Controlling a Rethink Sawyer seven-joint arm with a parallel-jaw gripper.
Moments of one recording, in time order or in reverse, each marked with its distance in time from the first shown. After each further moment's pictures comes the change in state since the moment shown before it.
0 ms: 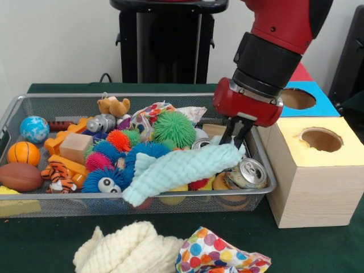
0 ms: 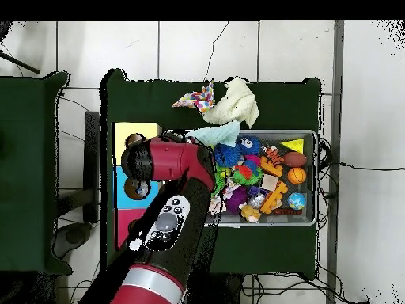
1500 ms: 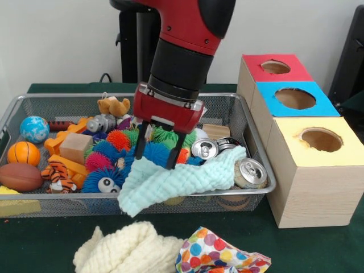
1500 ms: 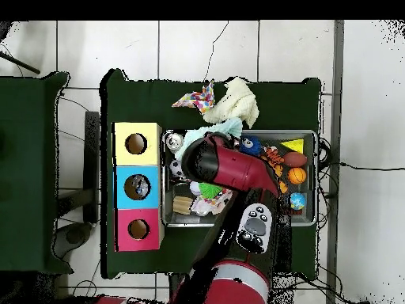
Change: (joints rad) arm -0.258 -0.075 0.131 0.129 0.026 -0.191 0.003
